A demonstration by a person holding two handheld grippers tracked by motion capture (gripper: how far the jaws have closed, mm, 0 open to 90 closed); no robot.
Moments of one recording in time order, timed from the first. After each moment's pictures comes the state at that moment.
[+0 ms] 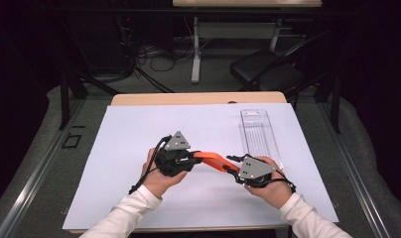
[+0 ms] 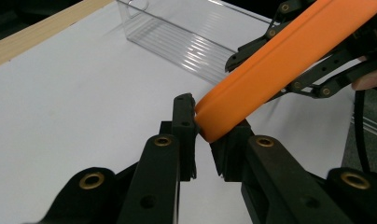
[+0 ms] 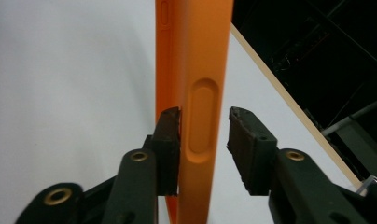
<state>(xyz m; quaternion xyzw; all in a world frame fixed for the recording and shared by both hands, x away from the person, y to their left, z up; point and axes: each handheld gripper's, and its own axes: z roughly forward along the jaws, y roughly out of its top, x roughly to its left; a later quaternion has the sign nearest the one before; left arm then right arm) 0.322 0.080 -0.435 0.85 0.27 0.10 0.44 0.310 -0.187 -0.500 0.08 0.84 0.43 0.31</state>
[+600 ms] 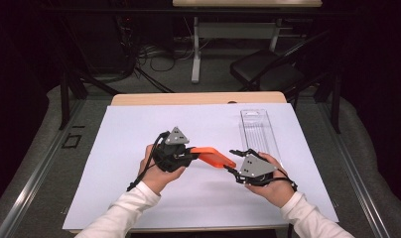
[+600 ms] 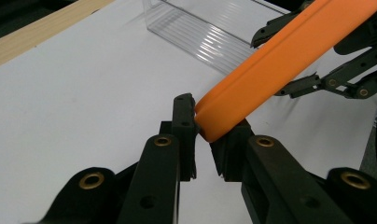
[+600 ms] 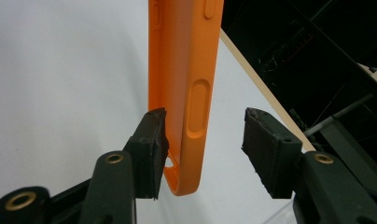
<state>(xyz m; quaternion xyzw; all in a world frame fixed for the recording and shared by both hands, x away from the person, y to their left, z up) 0.329 0.082 -0.427 0.85 0.31 0.11 0.41 0.310 -0.188 -0.492 0.09 0.84 0.43 0.33</state>
